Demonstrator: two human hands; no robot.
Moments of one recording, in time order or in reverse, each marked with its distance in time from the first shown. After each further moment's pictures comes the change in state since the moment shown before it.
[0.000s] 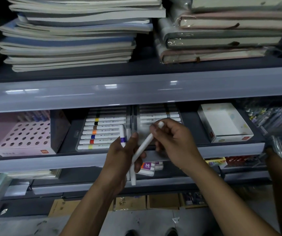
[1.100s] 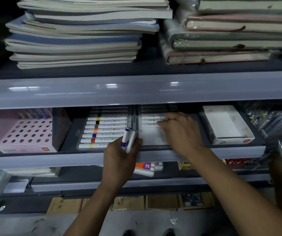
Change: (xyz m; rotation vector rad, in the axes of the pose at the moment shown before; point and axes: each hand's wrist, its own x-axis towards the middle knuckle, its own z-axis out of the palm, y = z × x) left_hand -0.001 -0.013 -0.004 0.589 0.298 0.365; right_hand 0.044 0.016 -0.023 -1.292 0.068 -0.350
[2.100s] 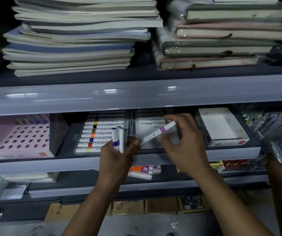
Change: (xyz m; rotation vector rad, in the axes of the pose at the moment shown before) left_hand 0.002 0.012 -0.007 -0.333 -0.092 -0.153; right_hand -0.041 -0.008 -0.017 0.657 0.240 0.185
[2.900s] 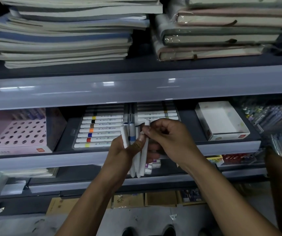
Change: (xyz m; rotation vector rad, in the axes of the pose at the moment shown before) left_hand -0.002 0.004 0.005 -0.326 -0.378 -0.128; right_hand 0.008 -0.030 0.013 0.467 -0.297 0.460
